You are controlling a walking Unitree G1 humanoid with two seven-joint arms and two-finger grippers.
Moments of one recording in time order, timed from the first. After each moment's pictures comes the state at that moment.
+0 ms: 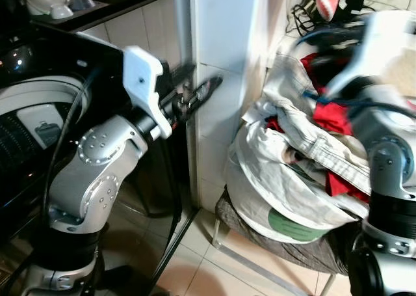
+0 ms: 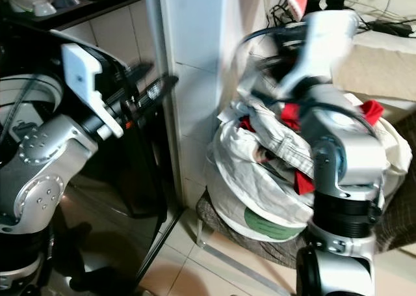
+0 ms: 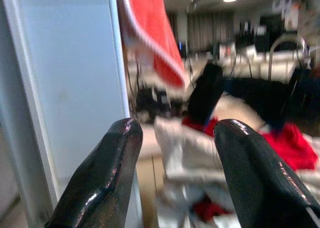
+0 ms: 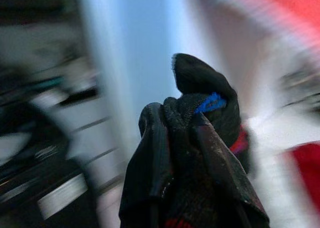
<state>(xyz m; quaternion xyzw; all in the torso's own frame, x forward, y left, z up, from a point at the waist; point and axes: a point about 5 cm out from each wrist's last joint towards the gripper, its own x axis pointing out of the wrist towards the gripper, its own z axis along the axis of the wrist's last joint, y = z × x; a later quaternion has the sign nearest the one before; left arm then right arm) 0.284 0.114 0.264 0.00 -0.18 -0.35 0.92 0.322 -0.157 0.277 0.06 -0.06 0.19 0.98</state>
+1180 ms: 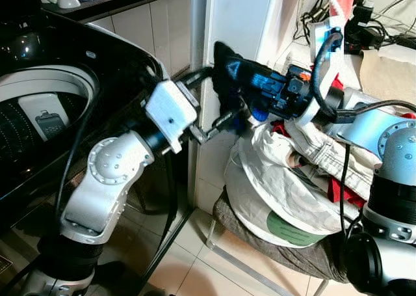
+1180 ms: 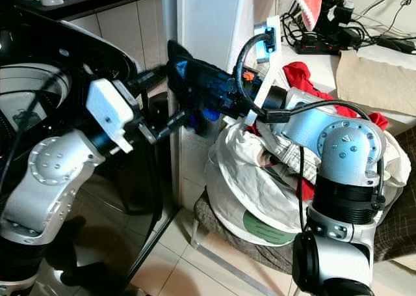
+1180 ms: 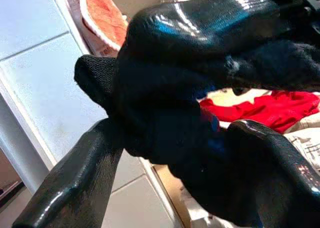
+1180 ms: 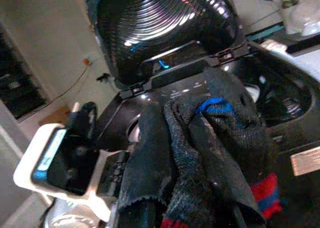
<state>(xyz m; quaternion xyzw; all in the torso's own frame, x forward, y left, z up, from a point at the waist) 0.273 0.099 0.243 0.18 -0.23 -0.39 0.87 0.290 -0.115 0.288 0.23 0.04 0.56 0.79</state>
